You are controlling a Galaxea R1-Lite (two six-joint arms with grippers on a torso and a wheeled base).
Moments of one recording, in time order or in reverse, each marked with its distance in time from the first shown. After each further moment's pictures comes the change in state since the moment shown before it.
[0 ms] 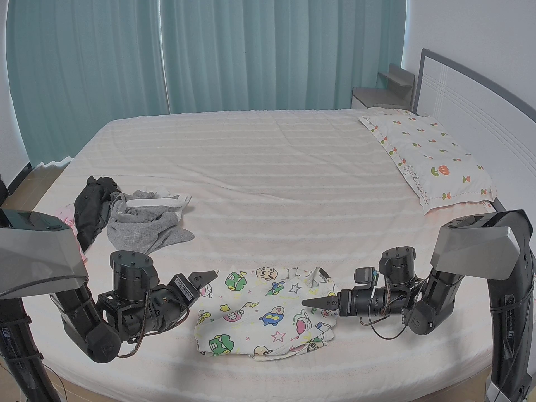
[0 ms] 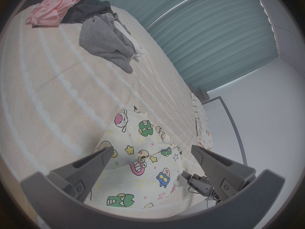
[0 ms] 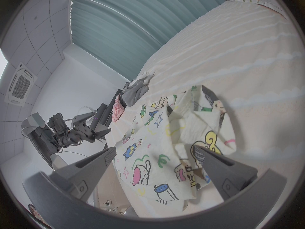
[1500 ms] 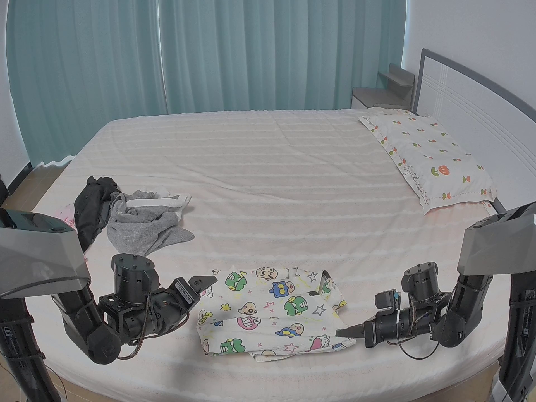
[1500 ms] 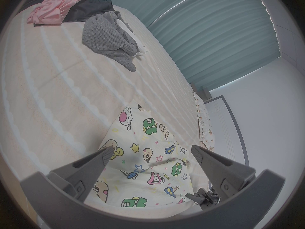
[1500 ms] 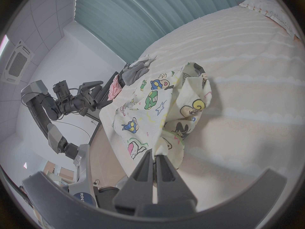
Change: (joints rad) left arm 0.000 0.014 0.011 -0.001 0.002 0.000; right arm -0.024 -0.144 0.291 0.044 0.001 -0.269
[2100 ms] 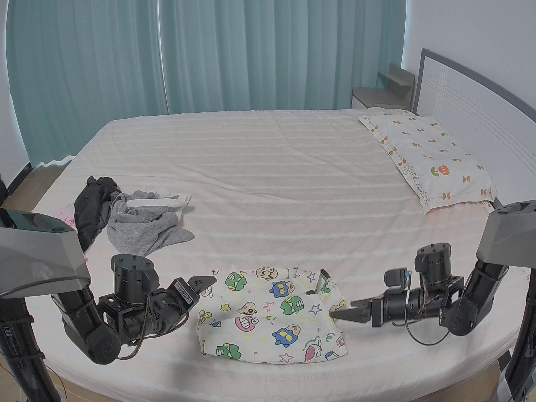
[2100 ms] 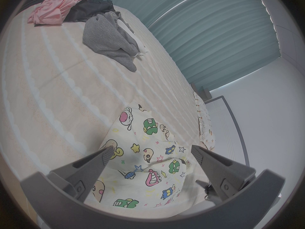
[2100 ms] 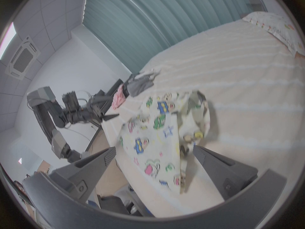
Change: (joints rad) left arm 0.002 0.000 0.002 0.000 0.001 0.000; right arm -0.027 -0.126 -0.080 0.018 -0.010 0.051
